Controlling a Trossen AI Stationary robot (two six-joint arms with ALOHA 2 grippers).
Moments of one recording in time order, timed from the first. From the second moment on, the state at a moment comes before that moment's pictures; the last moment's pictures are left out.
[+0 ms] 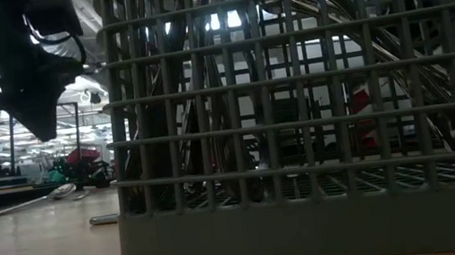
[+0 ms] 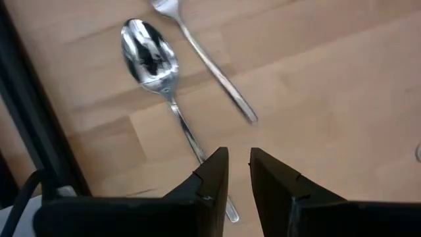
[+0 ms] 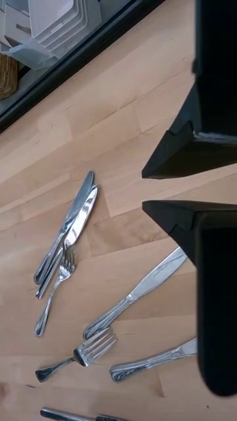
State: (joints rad) left arm 0.34 0.95 0.72 -1.05 -0.16 -0.87; right arm -0.48 0.66 0.59 -0.60 -0.15 -0.14
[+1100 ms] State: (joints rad) left arm 0.45 1.01 0.46 -0.76 -0.21 -0.72; right arm -0.48 0.66 0.59 -0.60 -0.15 -0.14
